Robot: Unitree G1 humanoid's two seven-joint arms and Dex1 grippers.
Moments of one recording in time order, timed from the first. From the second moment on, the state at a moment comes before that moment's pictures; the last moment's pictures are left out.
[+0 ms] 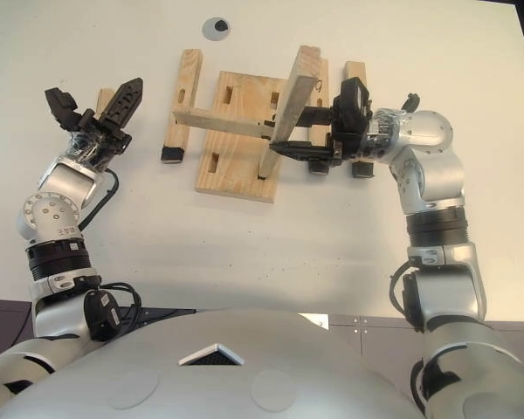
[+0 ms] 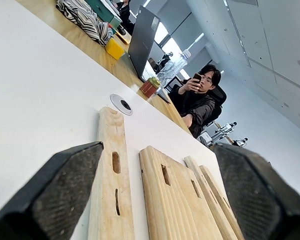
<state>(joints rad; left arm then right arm) -0.19 0.27 0.38 0.19 -0.85 0.61 -0.53 -0.37 -0.49 0.15 0.19 0.43 0.11 1.33</state>
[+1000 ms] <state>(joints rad) -0.17 0.25 0.40 0.21 -0.81 0.59 -0.50 -0.40 -0.74 0.24 0.23 0.14 0.11 1.23</state>
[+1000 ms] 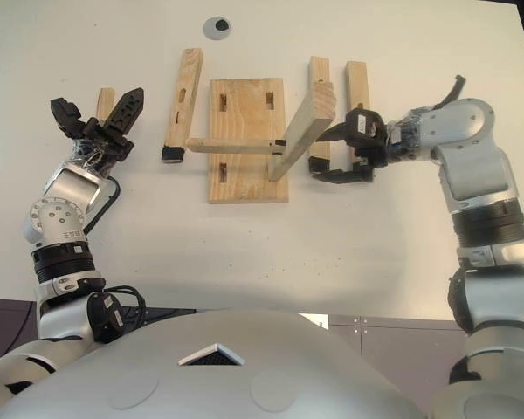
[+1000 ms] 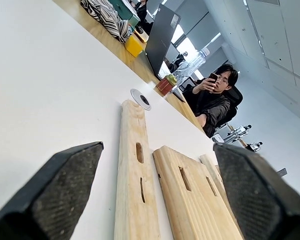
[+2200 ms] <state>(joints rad) -0.33 0.31 0.32 -0.10 -0.82 0.54 -0.55 -0.44 -0.20 -0.13 -0.01 0.30 0.61 0.33</state>
